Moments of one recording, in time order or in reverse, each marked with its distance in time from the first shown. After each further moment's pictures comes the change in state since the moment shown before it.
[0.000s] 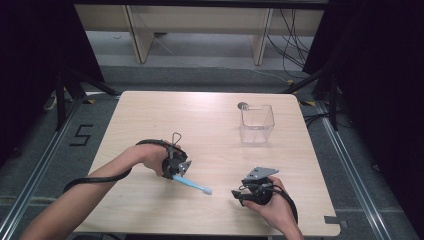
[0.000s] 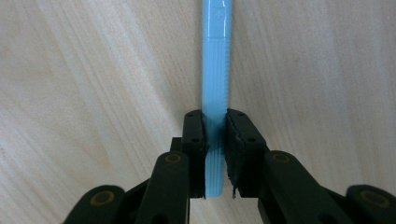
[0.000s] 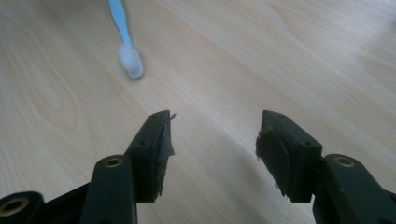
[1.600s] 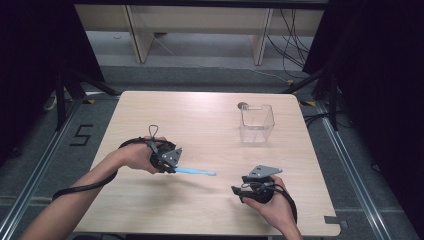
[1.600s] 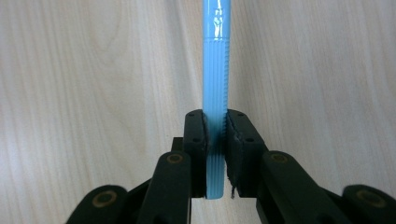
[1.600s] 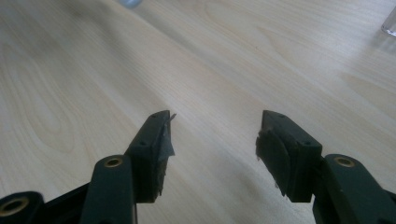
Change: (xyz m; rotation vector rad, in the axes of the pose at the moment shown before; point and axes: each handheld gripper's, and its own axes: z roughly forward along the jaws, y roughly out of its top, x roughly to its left) left arm -0.019 -0.030 -0.031 -0.318 0.193 -0.182; right arm -0.004 0.003 -0.003 -0.074 -0.014 -0.004
